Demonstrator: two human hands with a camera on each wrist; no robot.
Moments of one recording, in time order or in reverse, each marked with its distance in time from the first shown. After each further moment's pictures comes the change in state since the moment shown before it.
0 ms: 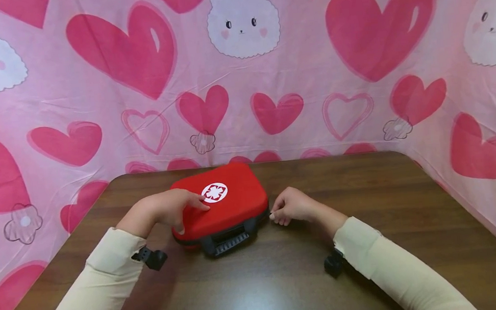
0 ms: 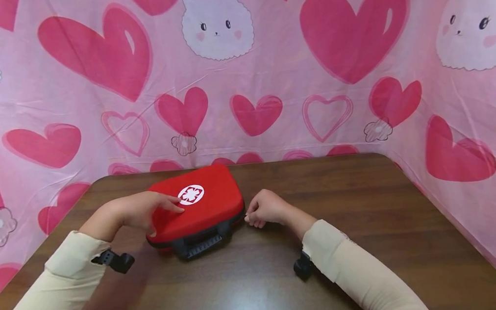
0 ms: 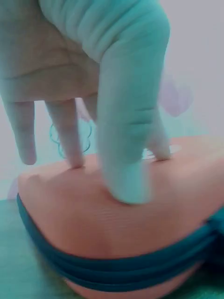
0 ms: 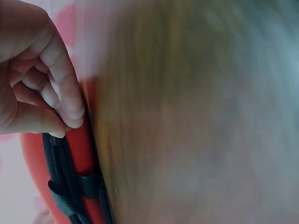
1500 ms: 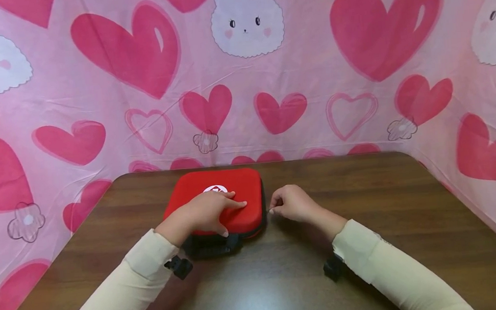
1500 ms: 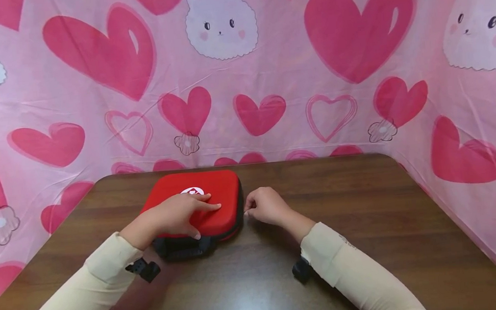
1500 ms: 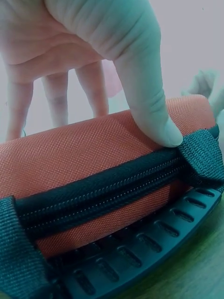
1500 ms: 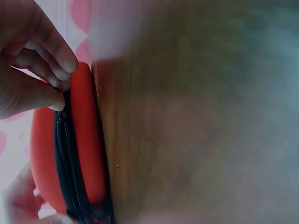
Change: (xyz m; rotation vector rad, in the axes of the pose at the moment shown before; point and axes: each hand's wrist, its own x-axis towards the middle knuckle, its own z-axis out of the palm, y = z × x) left_hand 0.035 0.048 0.030 0.176 0.134 0.087; right_hand 0.003 -0.013 0.009 -0.474 0.247 -0.260
